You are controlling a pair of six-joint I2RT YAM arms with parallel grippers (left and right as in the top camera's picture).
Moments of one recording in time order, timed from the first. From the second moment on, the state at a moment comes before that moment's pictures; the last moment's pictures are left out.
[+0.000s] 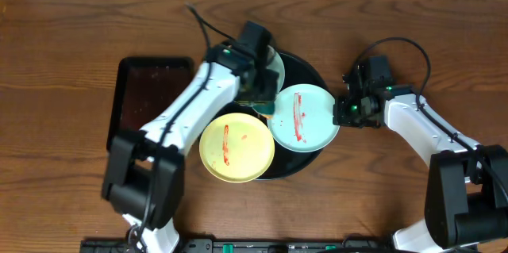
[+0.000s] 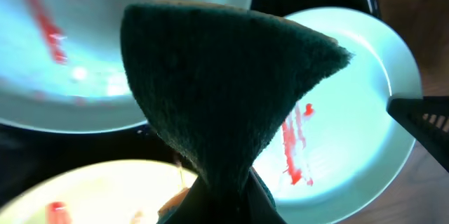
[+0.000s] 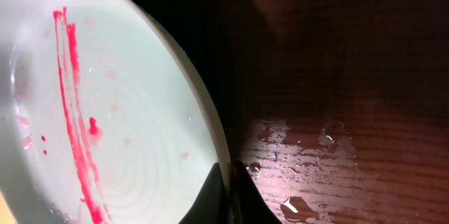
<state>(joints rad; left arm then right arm) -0.49 1.88 1.47 -0.86 0.23 -0.42 0.17 1.72 0.98 -0.56 -0.25 0.26</state>
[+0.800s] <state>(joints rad) -0.69 2.05 1.47 -0.75 0.16 -0.62 0.17 1.72 0.98 -0.56 -0.25 0.26</state>
